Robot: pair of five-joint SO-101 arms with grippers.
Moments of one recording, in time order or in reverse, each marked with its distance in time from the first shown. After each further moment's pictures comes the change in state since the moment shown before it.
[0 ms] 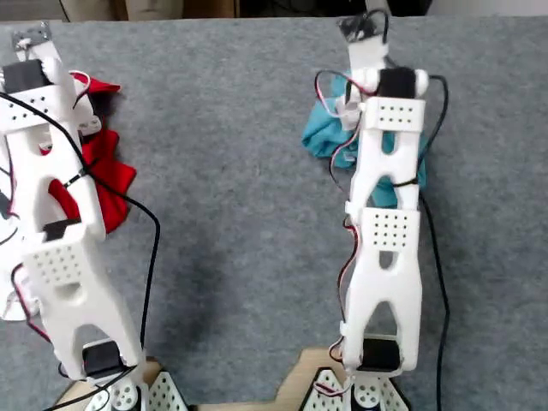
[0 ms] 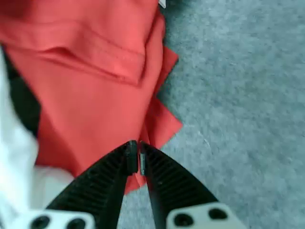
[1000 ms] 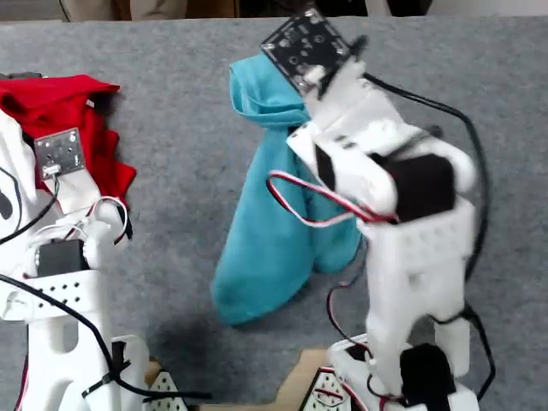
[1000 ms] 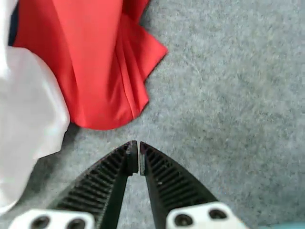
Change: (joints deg) left arm 5.0 -87.3 111.5 -43.1 0.1; right arm -19.3 -82.8 75.7 -14.3 8.4
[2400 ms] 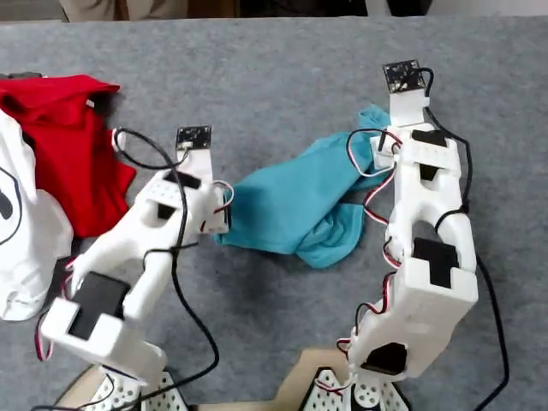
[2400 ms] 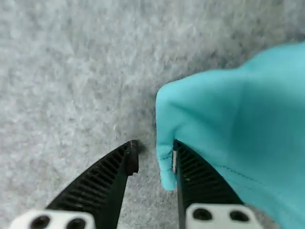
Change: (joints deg) left arm 28.0 57.9 -25.3 -6.9 12.0; right arm 29.9 39.4 24.8 -47.7 -6.7
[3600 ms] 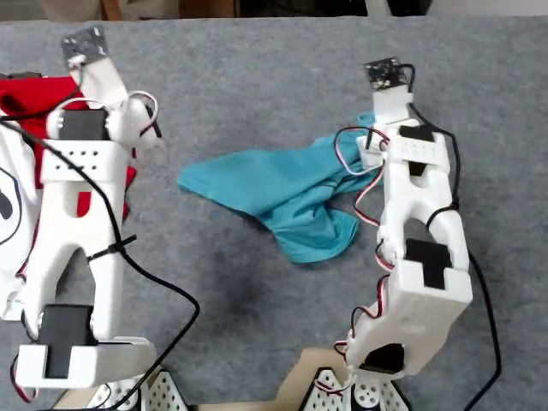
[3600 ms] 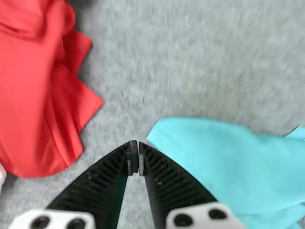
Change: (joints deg) left arm -17.6 -14.1 -31.6 22.2 0.4; right arm -4.3 -2.9 -0.7 5.4 1.8
